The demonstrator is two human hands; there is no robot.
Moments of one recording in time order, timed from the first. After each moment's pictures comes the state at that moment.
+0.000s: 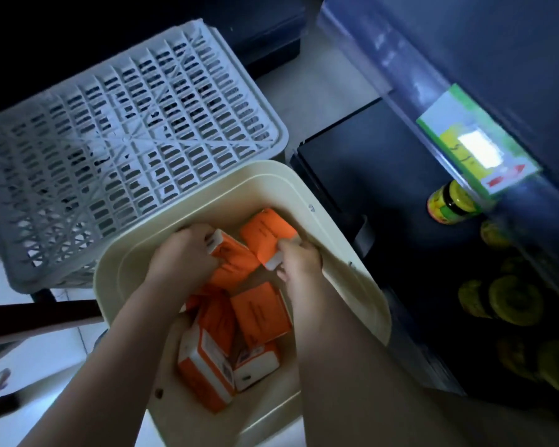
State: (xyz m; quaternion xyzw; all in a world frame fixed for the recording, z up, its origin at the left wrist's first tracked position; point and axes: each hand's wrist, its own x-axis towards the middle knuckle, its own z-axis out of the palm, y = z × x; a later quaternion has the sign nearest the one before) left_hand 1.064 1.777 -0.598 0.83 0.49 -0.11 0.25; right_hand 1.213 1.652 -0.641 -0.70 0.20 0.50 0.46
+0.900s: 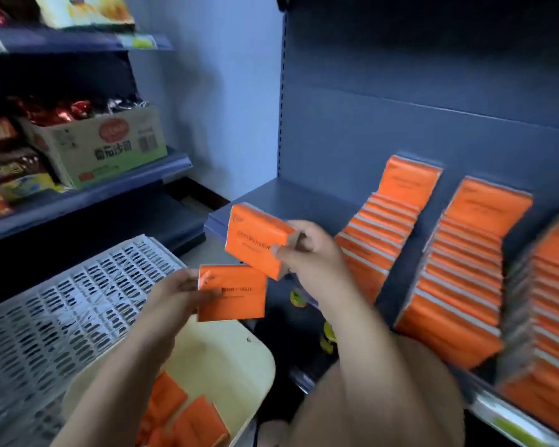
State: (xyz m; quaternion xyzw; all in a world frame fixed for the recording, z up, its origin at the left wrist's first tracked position) left_hand 1.111 1.653 -0.346 0.67 0.29 0.17 0.66; right_hand 1.257 1.468 -0.286 -0.70 -0.21 0.17 0.65
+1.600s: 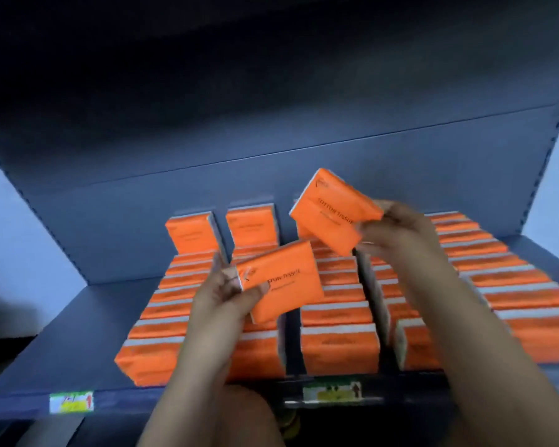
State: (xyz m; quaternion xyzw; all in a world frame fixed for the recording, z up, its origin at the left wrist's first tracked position) left_hand 1.278 1.332 -0.251 0.69 -0.02 0.07 0.72; right_hand 1.296 1.075 -0.217 -0.63 0.01 -0.19 0.75
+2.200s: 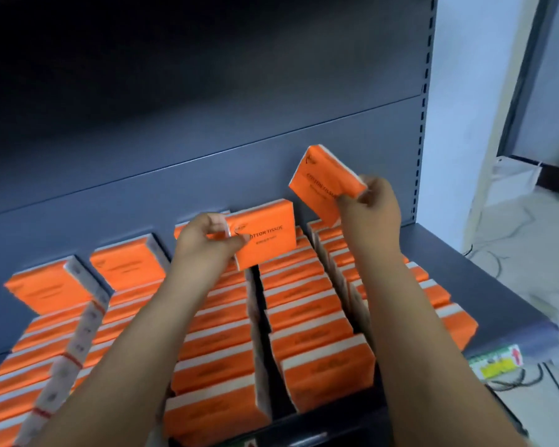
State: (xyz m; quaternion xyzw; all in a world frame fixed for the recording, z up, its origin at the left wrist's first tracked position) left_hand 1.408 1.148 -0.219 0.81 -0.11 0.06 0.58; right_hand 1.340 0.928 -0.228 -0.66 0.23 -0.40 0.59
